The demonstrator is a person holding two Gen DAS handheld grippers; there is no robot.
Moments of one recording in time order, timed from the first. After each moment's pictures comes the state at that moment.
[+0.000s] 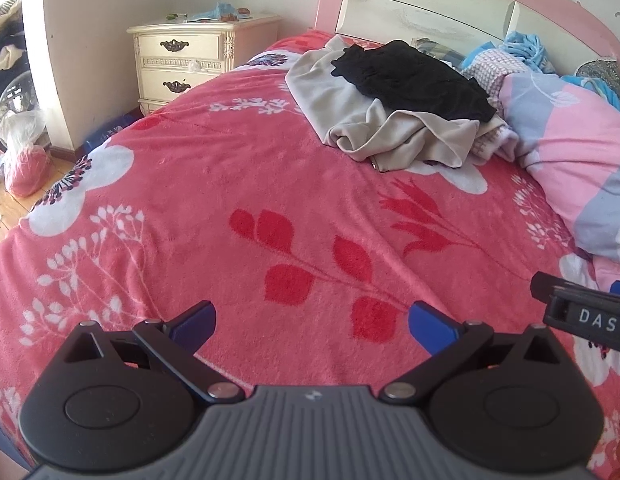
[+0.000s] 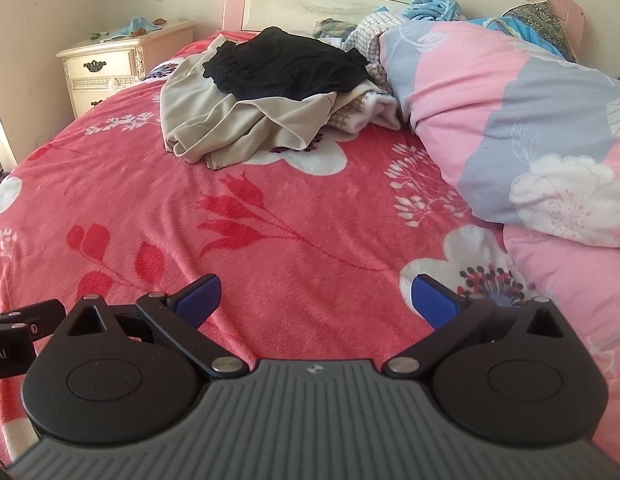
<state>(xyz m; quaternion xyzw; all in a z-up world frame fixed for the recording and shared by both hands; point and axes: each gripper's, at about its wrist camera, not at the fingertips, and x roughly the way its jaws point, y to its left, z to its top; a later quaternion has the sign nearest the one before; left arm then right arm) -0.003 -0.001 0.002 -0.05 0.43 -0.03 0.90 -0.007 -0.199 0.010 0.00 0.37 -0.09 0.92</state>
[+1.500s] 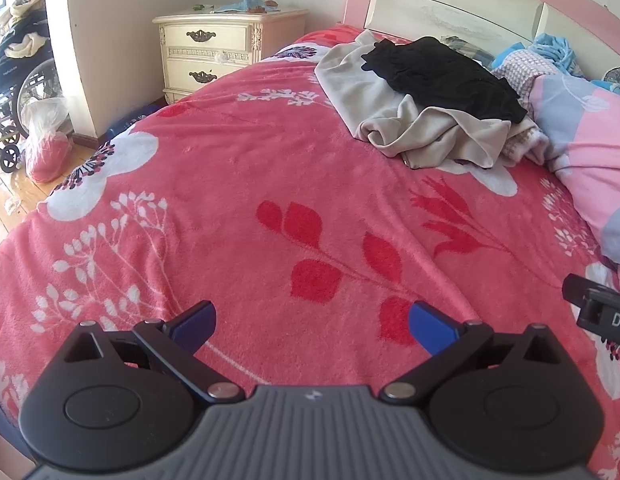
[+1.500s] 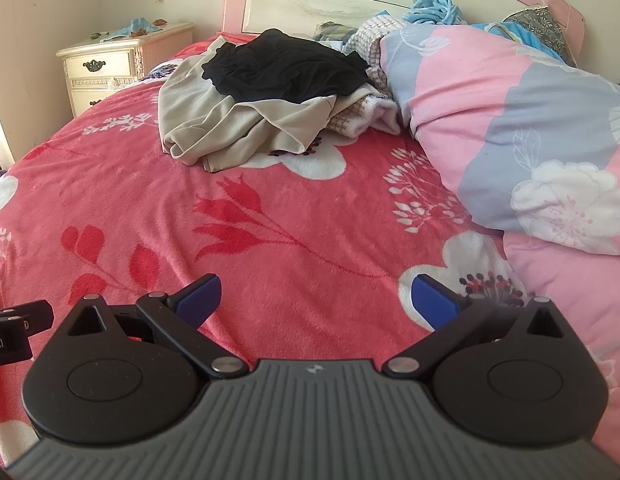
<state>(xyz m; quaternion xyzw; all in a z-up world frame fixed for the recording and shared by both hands) 0.000 0.006 -0.008 -0.05 0.44 0.01 0.90 -0.001 -0.201 0.006 -0.01 0.37 -0.10 0.93</state>
